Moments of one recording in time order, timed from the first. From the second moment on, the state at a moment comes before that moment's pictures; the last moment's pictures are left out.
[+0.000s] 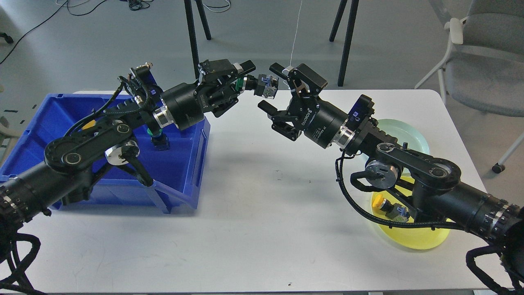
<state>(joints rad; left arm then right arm) -0.87 0.36 -0.46 -0.96 0.66 -0.49 -0.49 0.83 -0.21 0.41 1.01 -0.41 0.37 0.49</state>
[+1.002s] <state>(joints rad) -0.87 0.36 -0.47 -0.96 0.66 -0.49 -0.49 0.83 -0.16 0.42 1.00 -0.40 0.30 0.49</state>
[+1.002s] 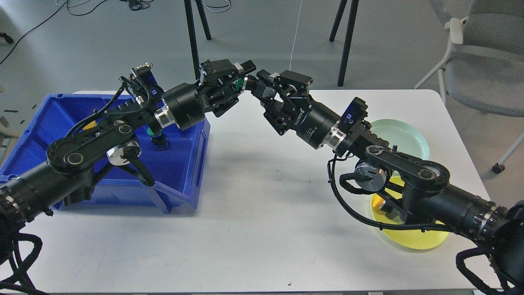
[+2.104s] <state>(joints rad) -0.87 0.35 -0.48 -0.91 0.65 -0.49 -0.49 0.47 -0.84 0.49 1.06 -0.70 -0.18 0.49</state>
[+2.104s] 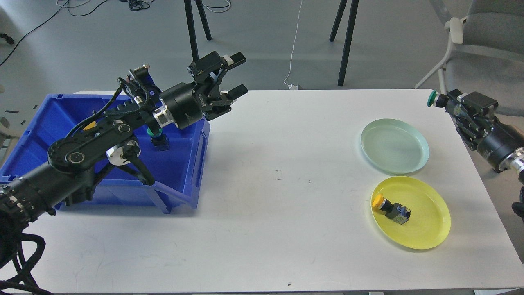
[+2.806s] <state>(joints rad) -0.87 0.35 -0.48 -0.91 0.64 -0.49 -0.49 0.56 -0.54 0.37 0.78 -0.78 -0.35 0.49</state>
